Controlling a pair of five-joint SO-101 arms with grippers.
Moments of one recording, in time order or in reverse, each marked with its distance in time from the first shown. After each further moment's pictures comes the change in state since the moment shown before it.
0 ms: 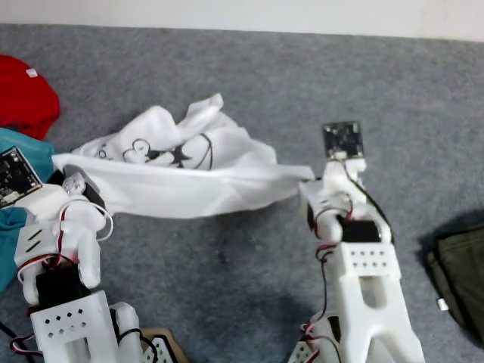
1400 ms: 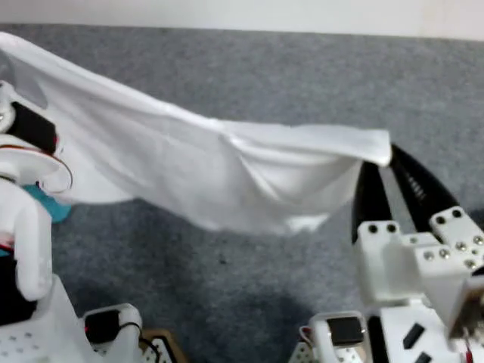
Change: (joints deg) left arm 6.2 25.0 -64.2 12.8 7.6; right arm -3.5 -19.5 -60.7 36.3 3.5
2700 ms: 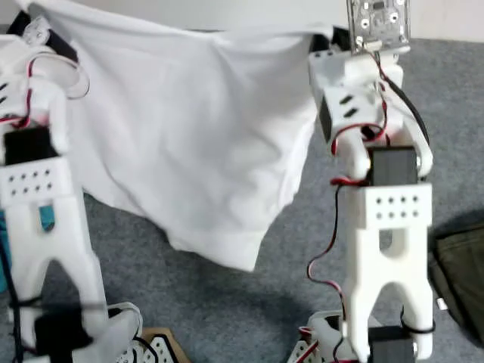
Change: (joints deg) left arm -0.4 29.9 7.0 -33.0 0.8; right arm 0.7 42.7 -1.4 -30.9 2.1
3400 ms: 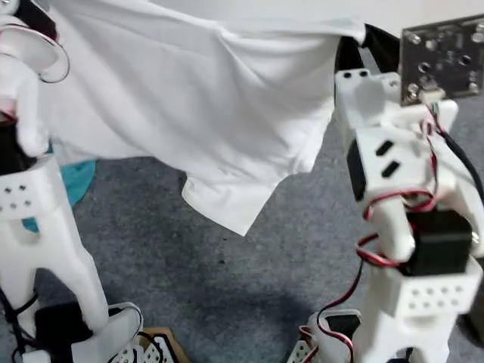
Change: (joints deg) left arm 0.6 3.0 -31.0 24.4 0.0; right arm 0.3 -12.2 -15.1 20.0 0.0
